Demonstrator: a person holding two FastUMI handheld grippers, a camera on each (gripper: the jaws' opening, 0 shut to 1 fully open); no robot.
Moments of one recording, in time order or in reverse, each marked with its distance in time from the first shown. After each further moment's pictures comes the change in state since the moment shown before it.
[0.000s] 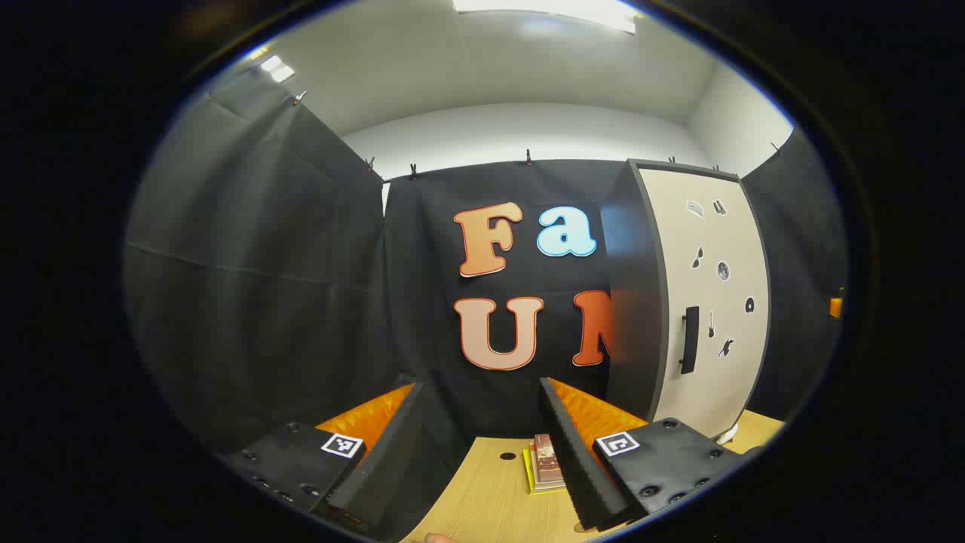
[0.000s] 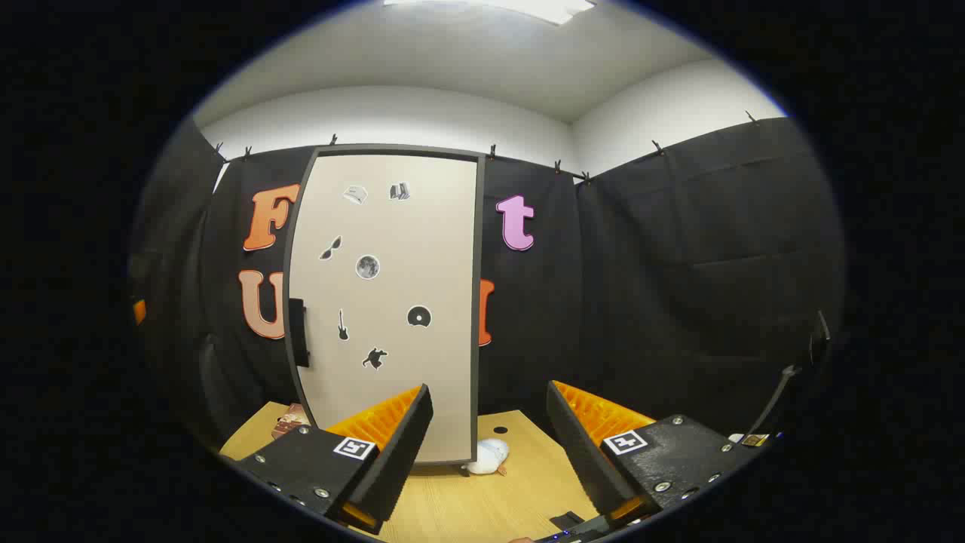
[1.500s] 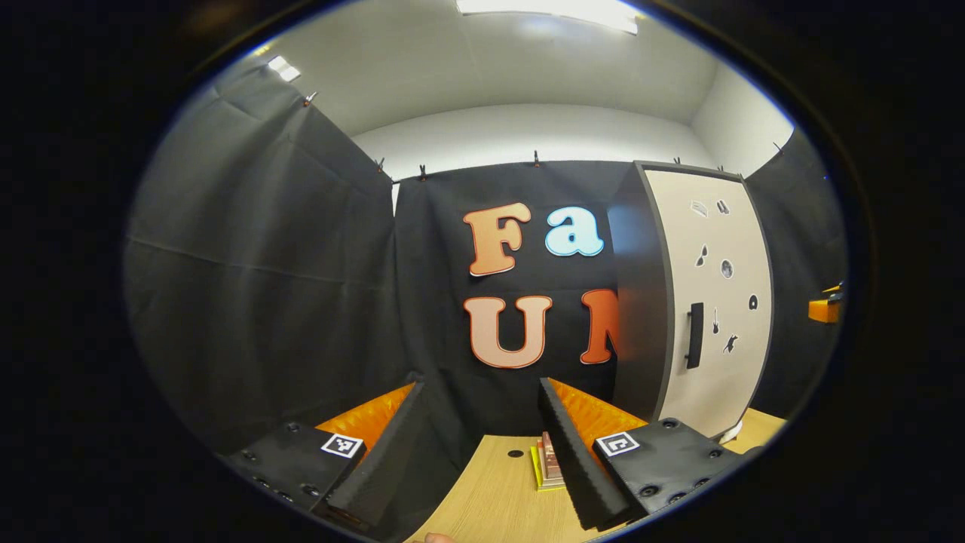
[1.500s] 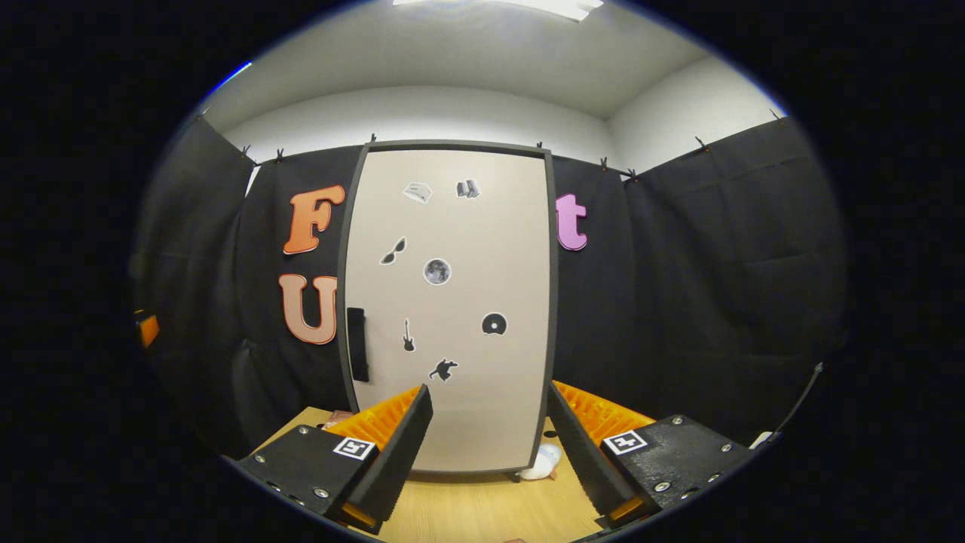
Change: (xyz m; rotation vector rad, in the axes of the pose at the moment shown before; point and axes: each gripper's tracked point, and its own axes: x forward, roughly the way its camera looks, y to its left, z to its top) left arm -0.018 0.023 -0.009 -0.001 0.004 0.037; right arm 0.035 0.131 0.006 0.007 0.007 0.187
